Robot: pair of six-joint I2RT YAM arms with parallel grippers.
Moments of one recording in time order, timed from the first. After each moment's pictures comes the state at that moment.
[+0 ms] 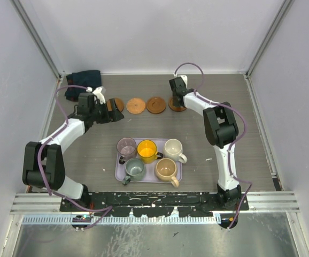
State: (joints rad) left arm -0.14 1.50 0.93 -0.11 0.37 -0.33; right arm 0.39 2.23 1.68 -0.34 0.35 0.30
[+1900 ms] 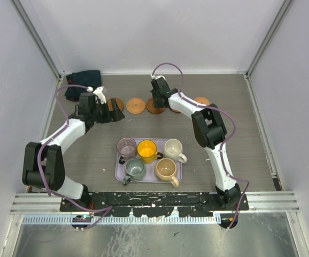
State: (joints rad) left arm -0.16 1.50 0.93 -0.11 0.34 -0.33; right arm 0.54 2.31 1.86 -0.37 0.17 0.25
